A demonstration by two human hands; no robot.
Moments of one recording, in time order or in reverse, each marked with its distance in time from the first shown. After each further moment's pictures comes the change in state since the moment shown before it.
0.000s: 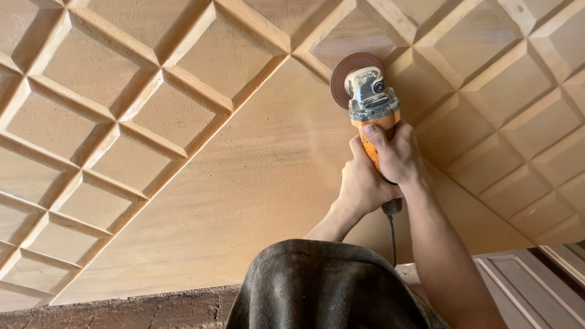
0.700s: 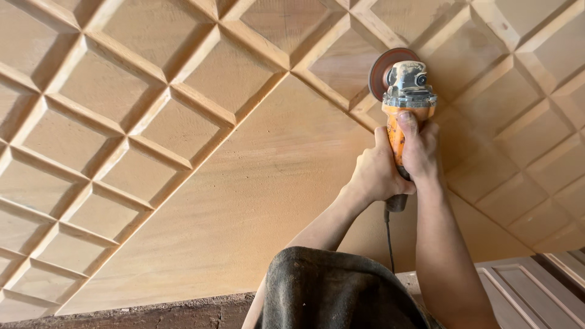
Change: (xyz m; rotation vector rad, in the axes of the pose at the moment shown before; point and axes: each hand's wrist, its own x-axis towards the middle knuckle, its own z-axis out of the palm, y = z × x) left_hand 0.042 0.030 0.004 0.223 -0.176 0.094; right_hand 0.023 -0.005 -0.025 0.168 0.198 -0.048
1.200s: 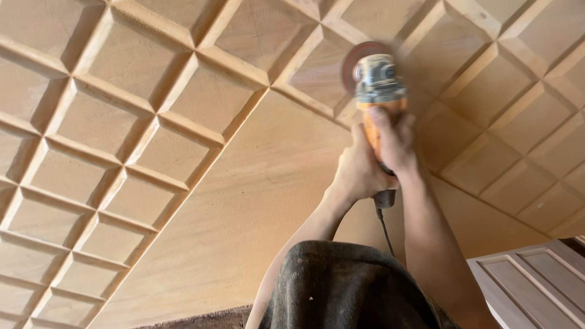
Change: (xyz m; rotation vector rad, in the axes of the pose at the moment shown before) left_hand 0.013 0.012 -0.018 0.054 -0.006 -0.062; right_hand 0.020 -0.005 0.013 0.145 0.016 0.044
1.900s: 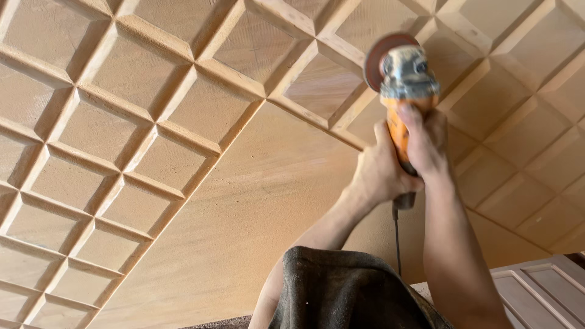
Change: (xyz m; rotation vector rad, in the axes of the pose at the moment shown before) left_hand 0.021 0.033 0.027 -0.021 0.001 0.101; right_hand 0.014 -0.027 -0.047 -0.080 -0.007 -0.096
